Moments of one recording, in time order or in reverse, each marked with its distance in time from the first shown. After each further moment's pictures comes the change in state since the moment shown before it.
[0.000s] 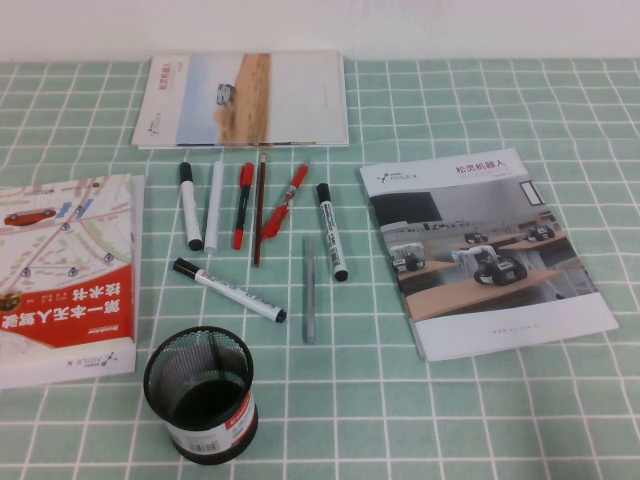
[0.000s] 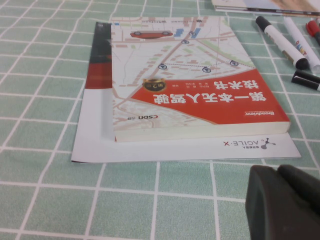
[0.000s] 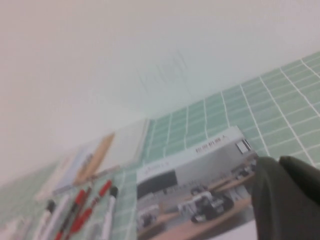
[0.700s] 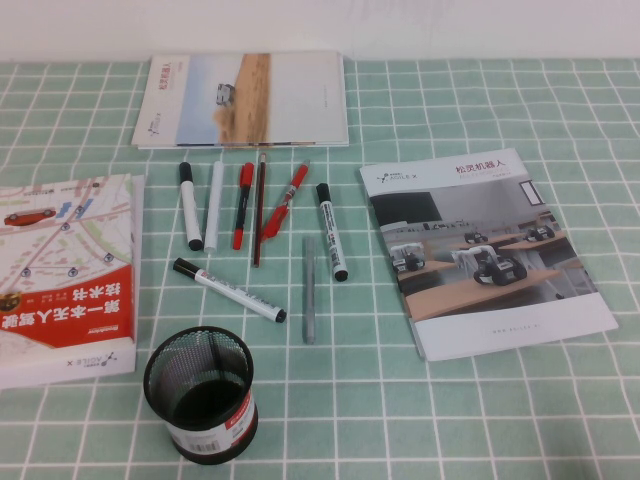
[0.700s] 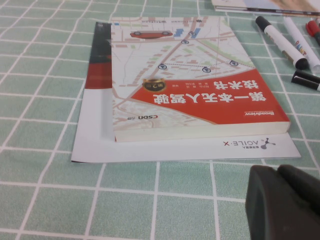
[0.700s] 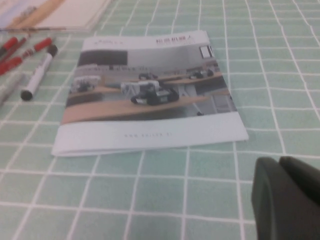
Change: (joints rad) right arm 0.000 0.000 0.000 -0.378 0.282 0.000; left arm 0.000 0.000 0.000 0.000 0.000 0.000
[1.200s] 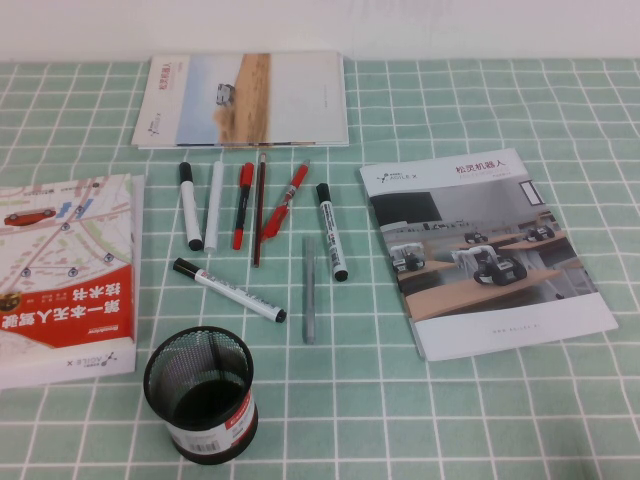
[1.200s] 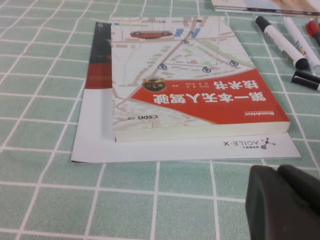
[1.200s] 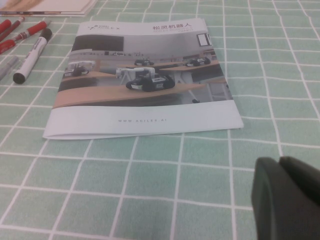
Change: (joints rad) right arm 0.000 0.000 0.000 -0.025 0.027 0.000; left arm 0.000 0.000 0.000 0.000 0.000 0.000
